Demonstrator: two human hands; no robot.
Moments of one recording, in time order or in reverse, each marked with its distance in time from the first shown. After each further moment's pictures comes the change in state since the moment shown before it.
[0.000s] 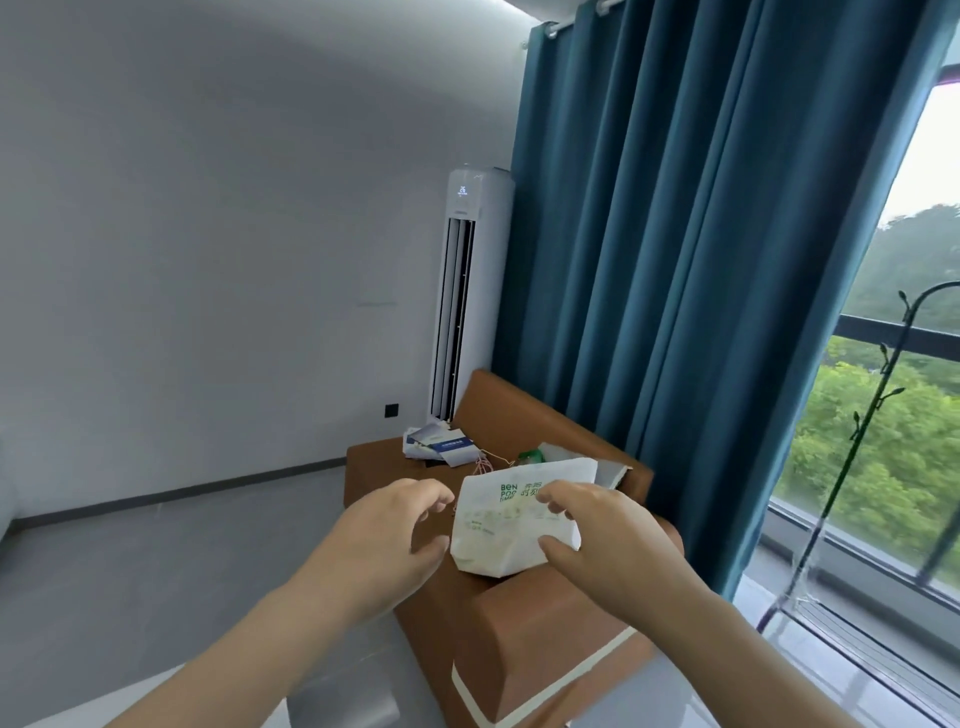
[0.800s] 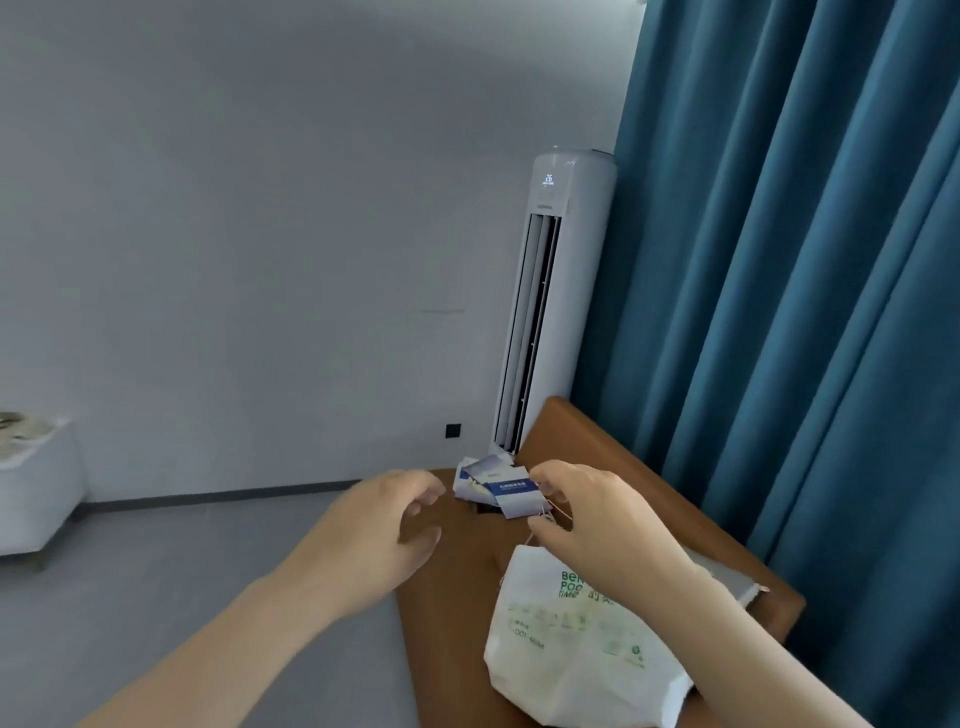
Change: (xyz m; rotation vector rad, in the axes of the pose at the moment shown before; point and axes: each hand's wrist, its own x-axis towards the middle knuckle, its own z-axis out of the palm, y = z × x) left_hand 0.312 -0.136 0.078 0.057 0.091 -0.201; right_hand 0.373 0.135 0.094 0.077 -0.017 -0.235
